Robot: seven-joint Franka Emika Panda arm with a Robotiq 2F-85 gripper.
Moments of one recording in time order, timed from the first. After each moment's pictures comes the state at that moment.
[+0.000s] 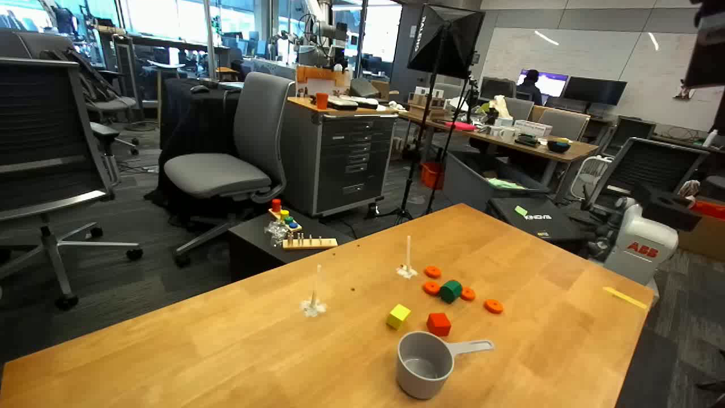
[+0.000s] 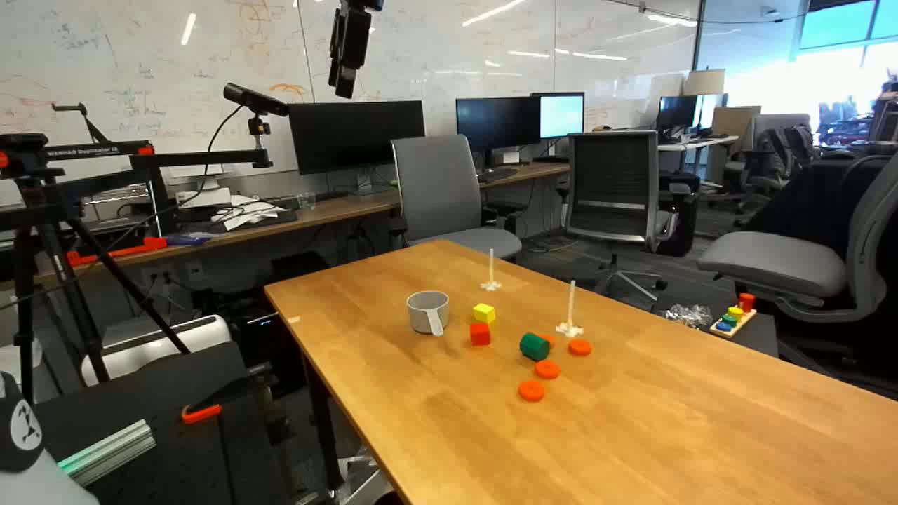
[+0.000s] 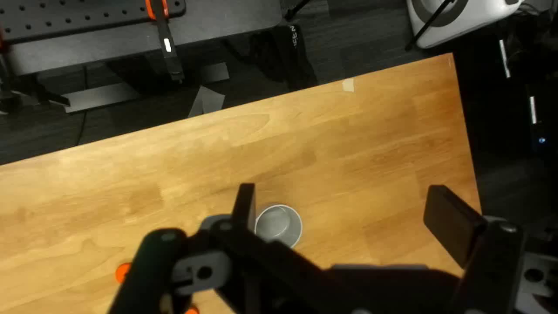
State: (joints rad) arm 0.13 -0.27 0.15 -2.16 0.36 1.73 0.38
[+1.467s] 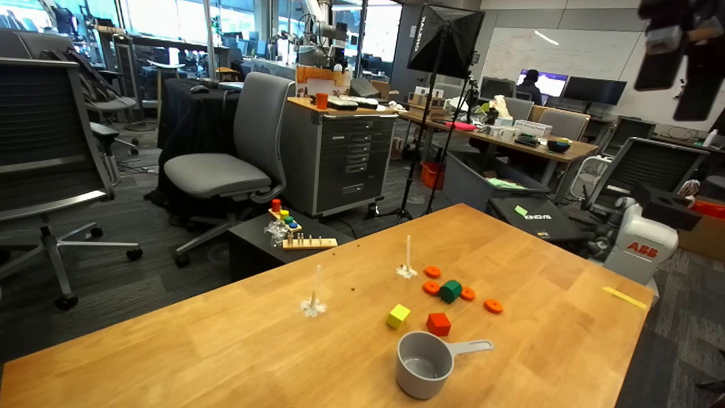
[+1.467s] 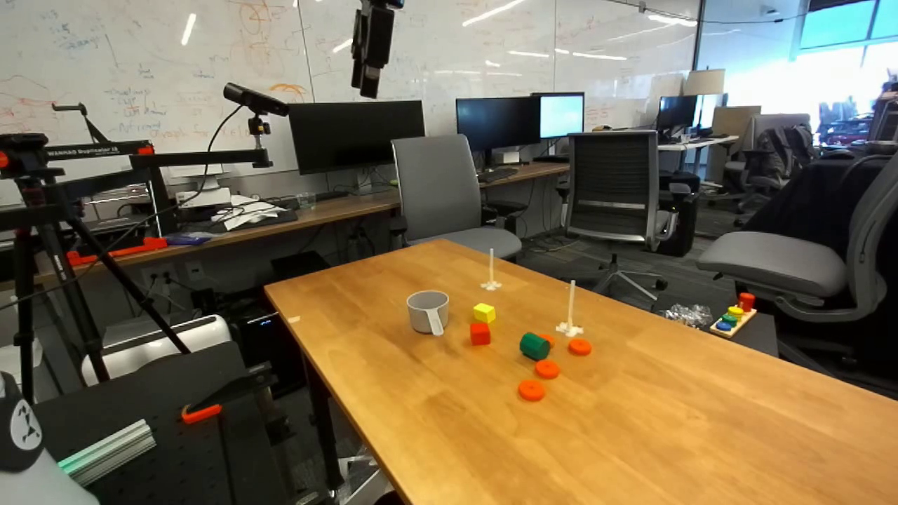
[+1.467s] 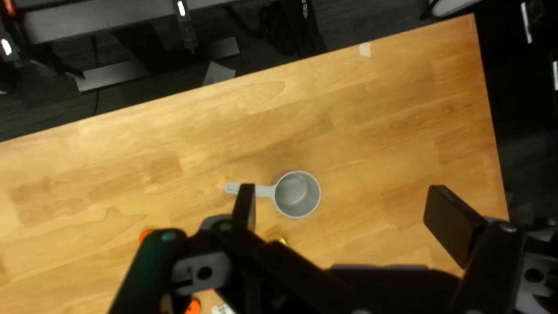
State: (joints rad) arm 0.10 -0.23 0.14 -2.13 0.30 1.78 0.38
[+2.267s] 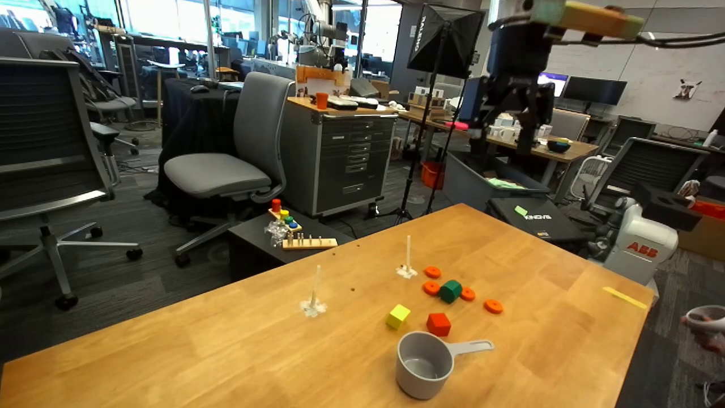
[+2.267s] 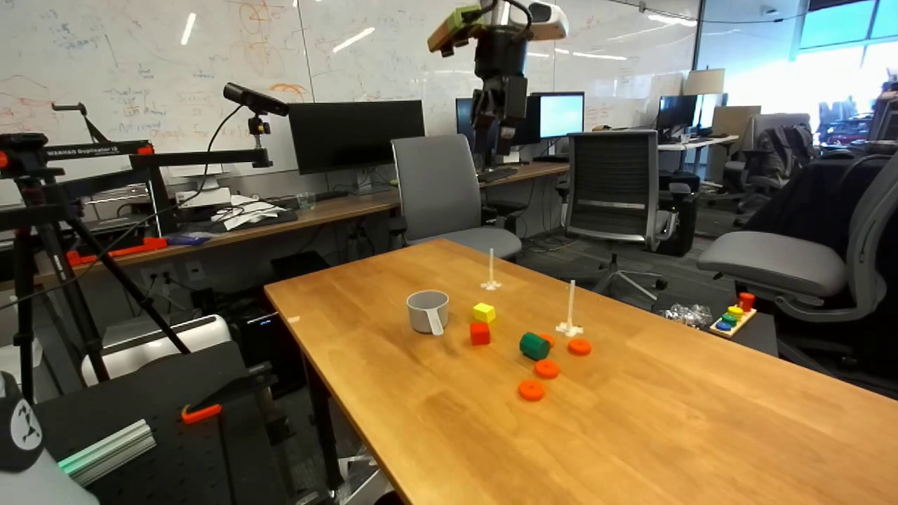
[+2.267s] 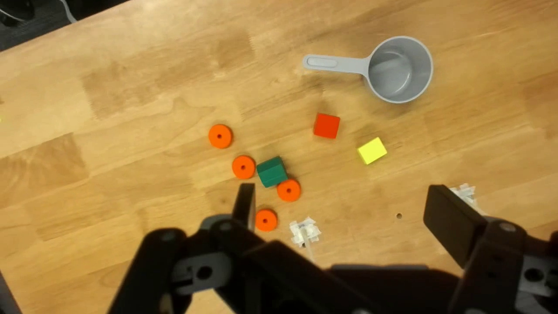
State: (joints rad) arm 0.08 0.31 0.10 -1.69 -0.01 1.82 0.48
